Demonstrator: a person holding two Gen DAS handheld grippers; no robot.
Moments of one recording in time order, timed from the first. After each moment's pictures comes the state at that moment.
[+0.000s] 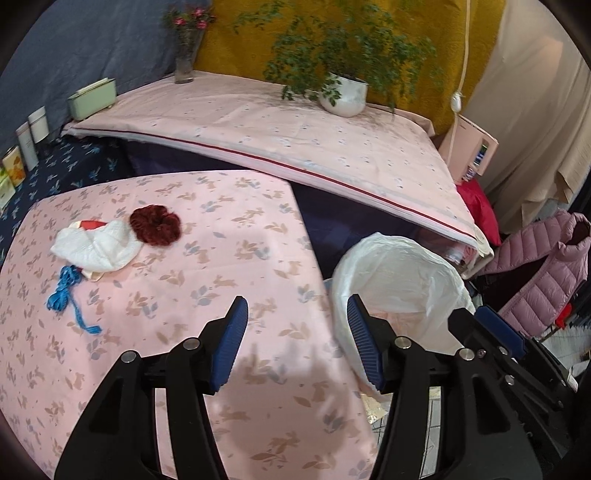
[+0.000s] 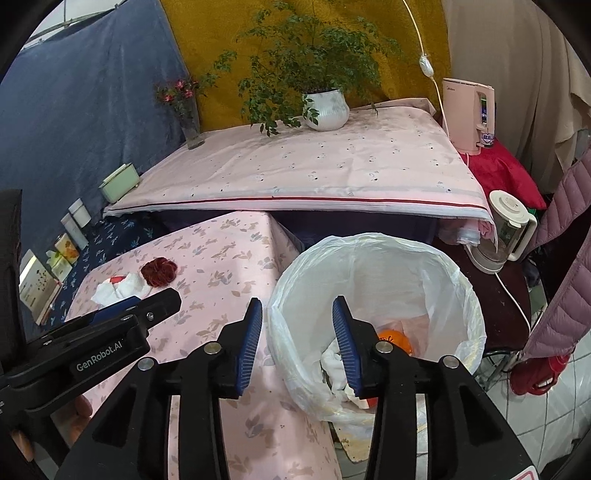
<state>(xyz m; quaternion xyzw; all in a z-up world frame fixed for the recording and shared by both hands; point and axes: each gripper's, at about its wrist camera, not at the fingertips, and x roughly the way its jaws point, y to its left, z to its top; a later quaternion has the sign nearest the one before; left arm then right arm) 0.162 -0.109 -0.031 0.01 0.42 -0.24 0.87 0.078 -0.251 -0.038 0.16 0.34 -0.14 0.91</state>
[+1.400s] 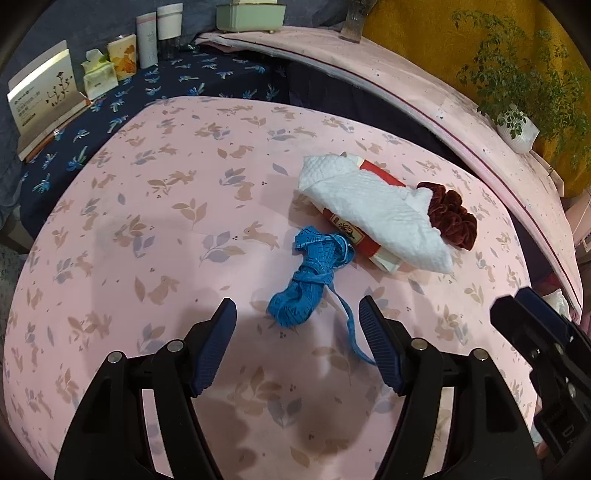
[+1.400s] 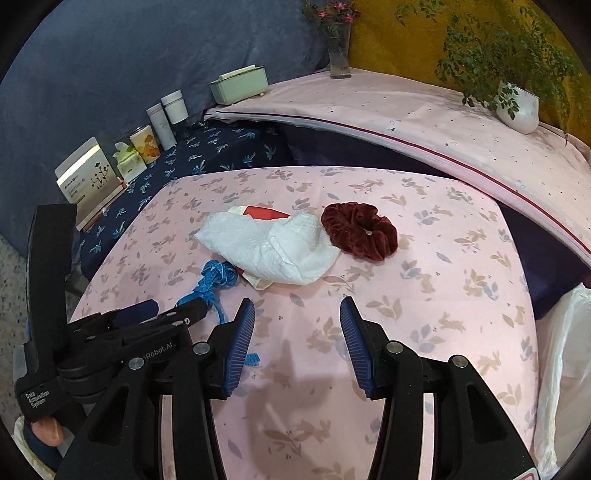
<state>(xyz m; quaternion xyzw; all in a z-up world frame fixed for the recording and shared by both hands) 0.292 0.141 -0.134 -0.07 0.50 -0.06 0.86 0.264 -0.015 -0.097 0.07 0.43 0.06 0.90</state>
